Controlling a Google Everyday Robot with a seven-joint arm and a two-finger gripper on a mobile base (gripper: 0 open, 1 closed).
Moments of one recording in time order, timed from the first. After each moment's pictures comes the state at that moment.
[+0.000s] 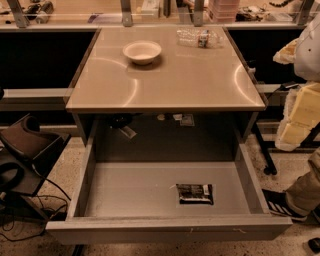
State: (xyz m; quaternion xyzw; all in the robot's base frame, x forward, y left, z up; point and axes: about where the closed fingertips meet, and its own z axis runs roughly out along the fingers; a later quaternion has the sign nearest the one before) arm 0.438 -0.217 0.976 -0.60 0.78 -0.03 0.16
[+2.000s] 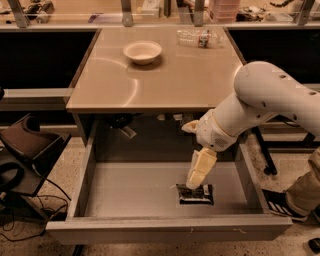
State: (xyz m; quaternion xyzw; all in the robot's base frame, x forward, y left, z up) arm 0.488 -0.076 0.752 -0.66 0.69 0.20 0.20
